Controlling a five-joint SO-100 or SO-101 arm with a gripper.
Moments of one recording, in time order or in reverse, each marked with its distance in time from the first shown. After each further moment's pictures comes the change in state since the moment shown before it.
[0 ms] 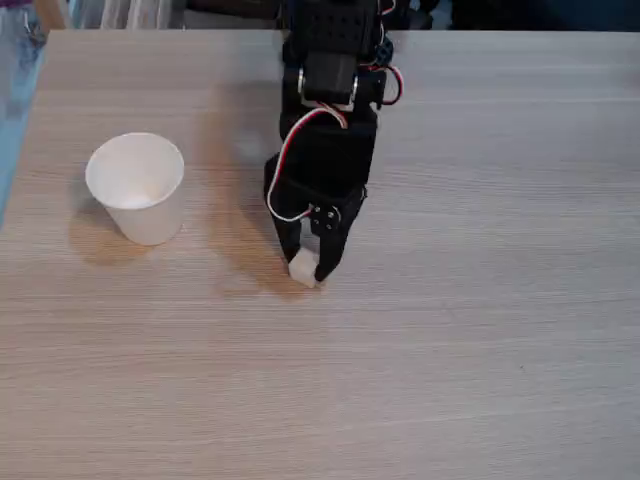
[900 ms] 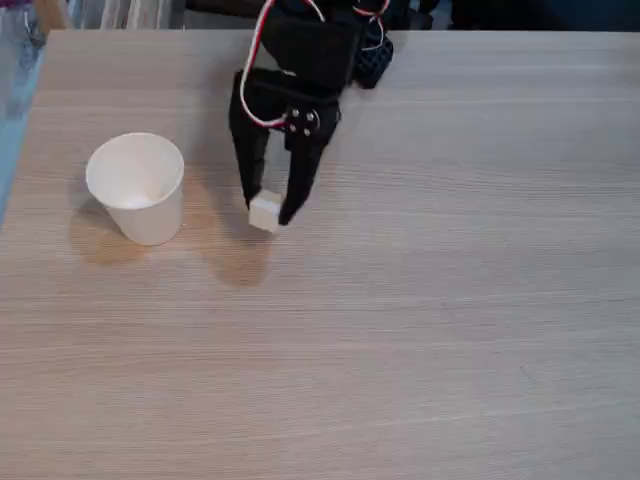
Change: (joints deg) arm 8.5 32.5 12.7 1.6 -13.6
